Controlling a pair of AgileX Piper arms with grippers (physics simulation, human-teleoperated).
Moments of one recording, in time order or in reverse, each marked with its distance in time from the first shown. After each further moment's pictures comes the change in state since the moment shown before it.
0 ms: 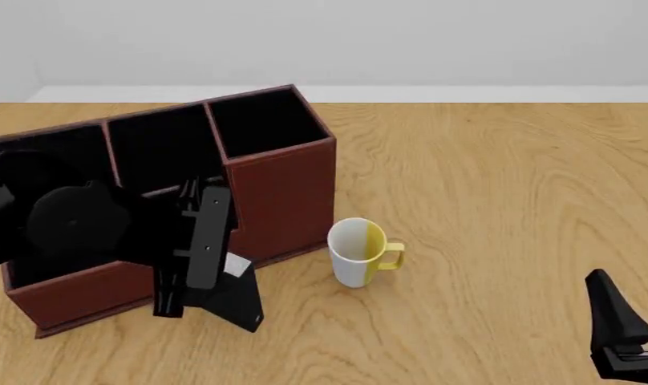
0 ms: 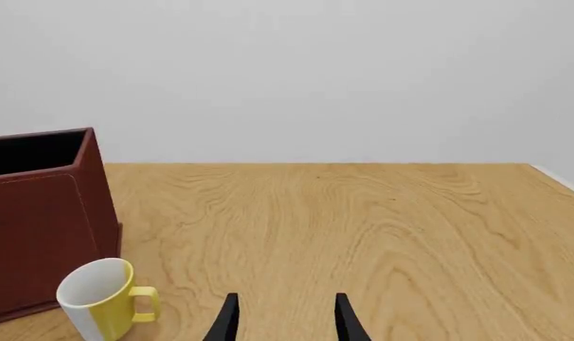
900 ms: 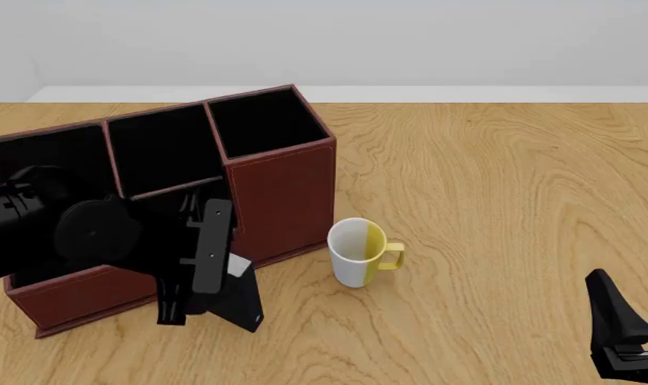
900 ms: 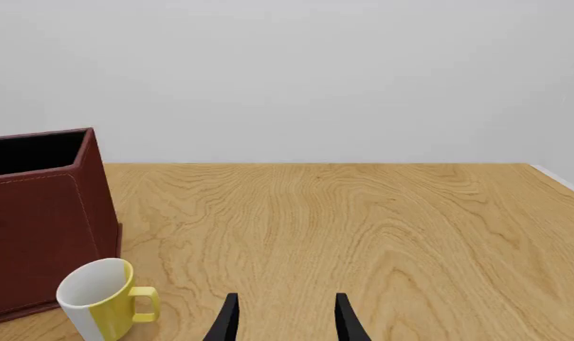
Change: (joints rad) left arm 0.033 0.049 0.049 -0.043 -0.032; right arm 0.000 0.001 0.000 -0.001 0.000
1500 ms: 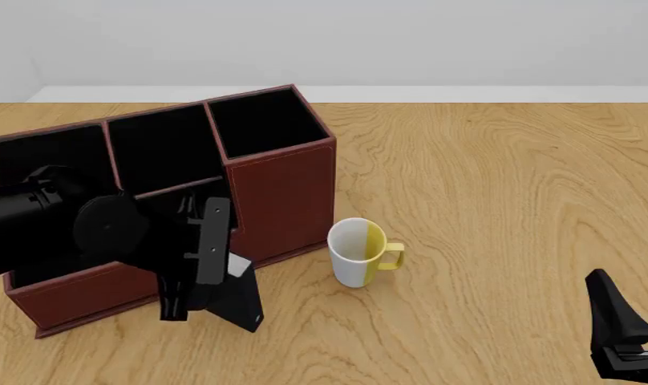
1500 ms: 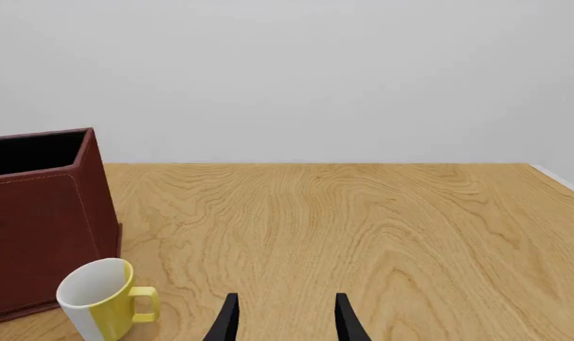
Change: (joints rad) left arm 0.046 0.057 -0.003 -0.013 -0.025; right arm 0.000 0.000 0.000 0.000 0.000
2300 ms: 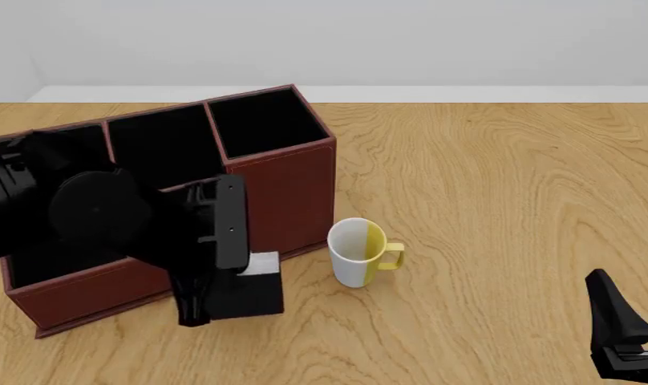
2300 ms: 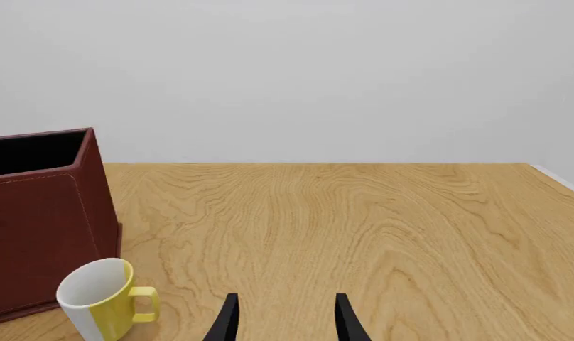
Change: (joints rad) left arm -0.161 -0.062 -0.133 0.205 -0.285; right arm 0.000 0.000 0.000 0.000 0.000
